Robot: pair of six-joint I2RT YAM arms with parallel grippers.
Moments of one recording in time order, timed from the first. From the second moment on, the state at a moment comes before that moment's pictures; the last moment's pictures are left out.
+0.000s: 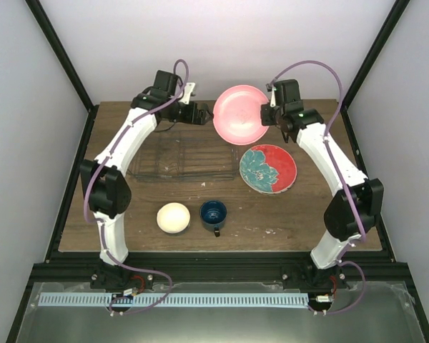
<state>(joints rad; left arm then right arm) -0.34 1.99 2.00 -0.81 0.44 -0.16 0.31 1.68 1.62 -0.59 0.15 0.09</state>
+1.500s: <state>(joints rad) -0.36 2.00 1.97 -0.82 0.29 -0.02 0.40 1.74 1.61 -0.53 0.17 0.08</state>
